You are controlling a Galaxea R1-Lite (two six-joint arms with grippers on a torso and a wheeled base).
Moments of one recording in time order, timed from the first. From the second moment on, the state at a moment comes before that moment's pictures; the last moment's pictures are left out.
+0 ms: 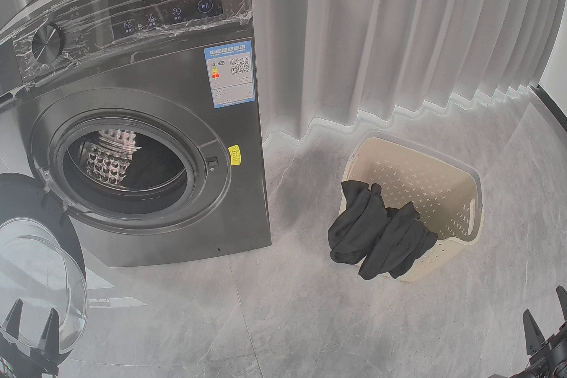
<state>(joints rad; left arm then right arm) -0.08 0.09 -0.02 -0.07 0.19 -0.15 0.02 0.02 -0.02 0.01 0.02 -0.01</state>
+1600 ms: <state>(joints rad) -0.08 0.09 -0.02 -0.07 0.19 -0.14 0.02 0.02 -0.02 0.01 0.02 -0.01</state>
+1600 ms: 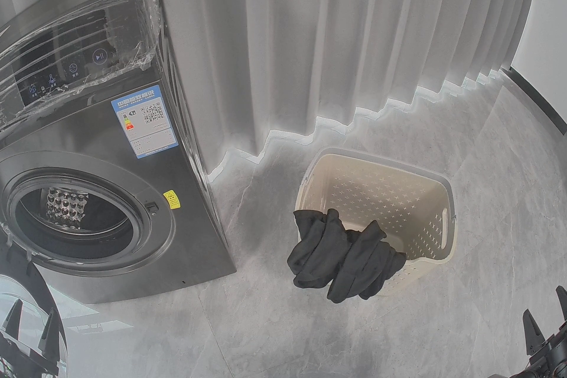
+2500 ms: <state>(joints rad) -0.08 0.09 -0.02 -0.07 0.19 -0.15 0.02 0.02 -0.02 0.01 0.02 -0.01</state>
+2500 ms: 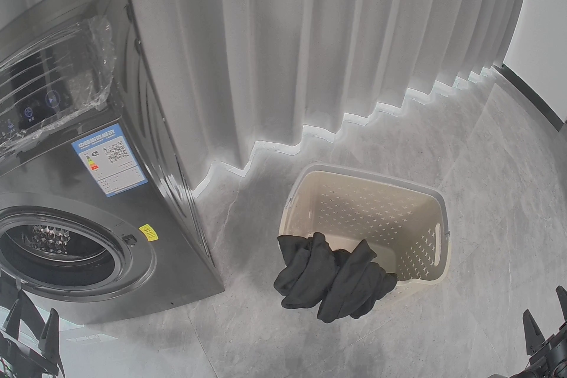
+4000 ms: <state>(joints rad) -0.08 0.09 -0.02 -0.07 0.19 -0.14 0.14 0.31 -0.36 -0.04 0.16 0.10</state>
